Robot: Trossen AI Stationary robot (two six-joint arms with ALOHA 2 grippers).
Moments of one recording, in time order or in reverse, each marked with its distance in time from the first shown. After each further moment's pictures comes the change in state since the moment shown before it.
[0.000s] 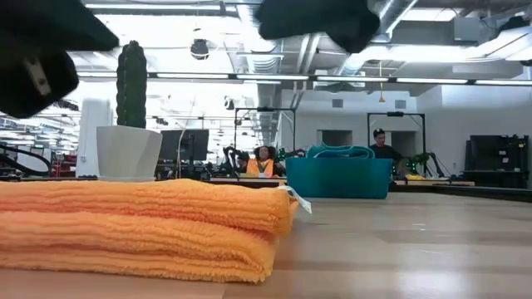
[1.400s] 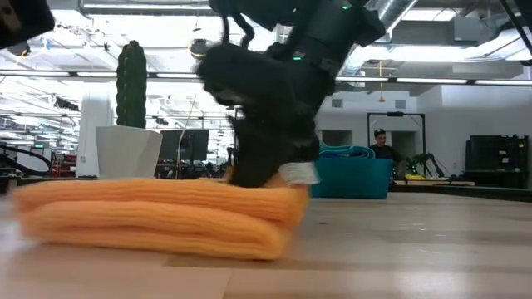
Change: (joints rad) left arm -0.074 -0.240 0.000 -0.133 0.089 0.101; right arm -0.243 0.344 0.243 -0.324 -0.347 0.123
